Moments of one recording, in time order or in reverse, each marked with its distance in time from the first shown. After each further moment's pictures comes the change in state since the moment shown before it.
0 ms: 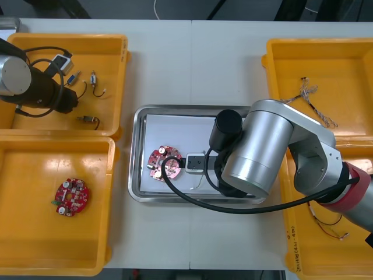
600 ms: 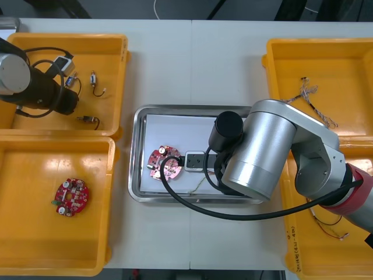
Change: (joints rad) right arm 0.001 0.000 0.000 -0.041 0.043 0.014 0.000; left arm -0.001 0.000 0.007 -0.005 0.034 0.040 0.000
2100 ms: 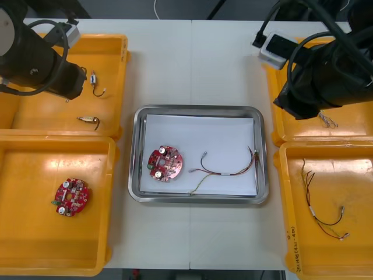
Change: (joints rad) right arm 0.007 -0.060 -0.727 -0.193 -0.205 0.146 0.000; left arm 0.024 -0.027 0.211 -0.682 -0.109 0.646 0.460
